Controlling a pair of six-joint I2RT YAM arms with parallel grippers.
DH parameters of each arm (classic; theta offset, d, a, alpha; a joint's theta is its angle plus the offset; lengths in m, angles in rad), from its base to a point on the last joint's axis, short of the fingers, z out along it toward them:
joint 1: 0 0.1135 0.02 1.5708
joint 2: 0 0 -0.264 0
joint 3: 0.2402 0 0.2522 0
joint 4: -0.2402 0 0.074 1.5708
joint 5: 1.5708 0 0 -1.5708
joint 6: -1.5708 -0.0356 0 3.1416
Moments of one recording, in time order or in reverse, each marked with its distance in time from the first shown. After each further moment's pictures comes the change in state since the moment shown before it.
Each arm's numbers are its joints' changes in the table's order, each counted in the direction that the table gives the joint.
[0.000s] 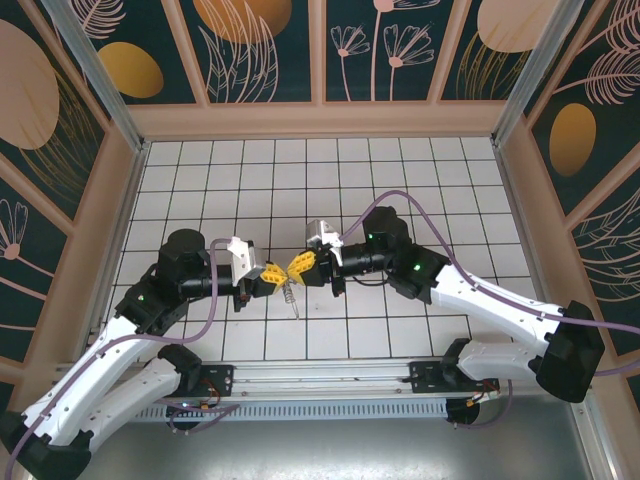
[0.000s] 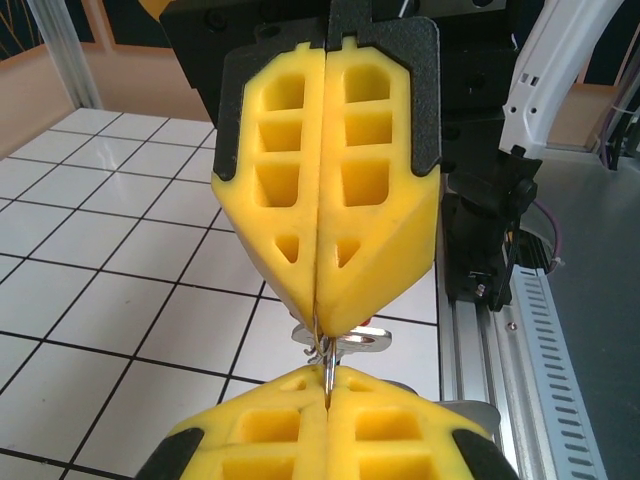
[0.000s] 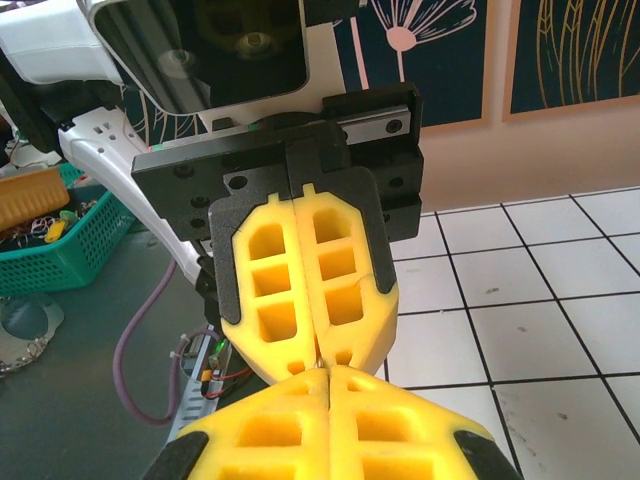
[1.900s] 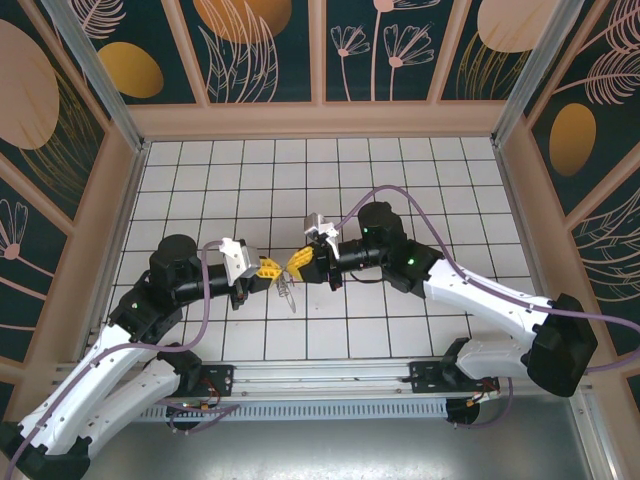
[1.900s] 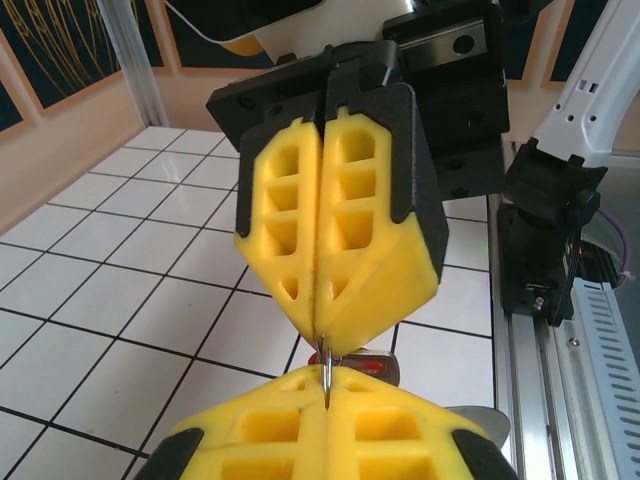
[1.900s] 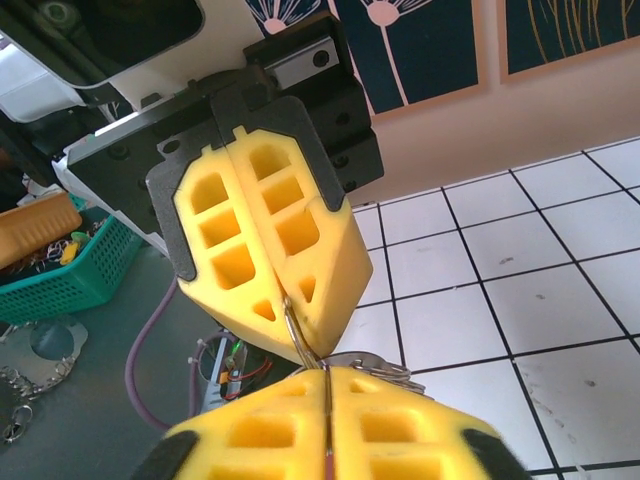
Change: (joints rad) left arm -0.003 0.062 -0.018 0.034 -0.105 0.001; right arm -0.038 -0.058 0.008 0.011 -0.035 -0.101
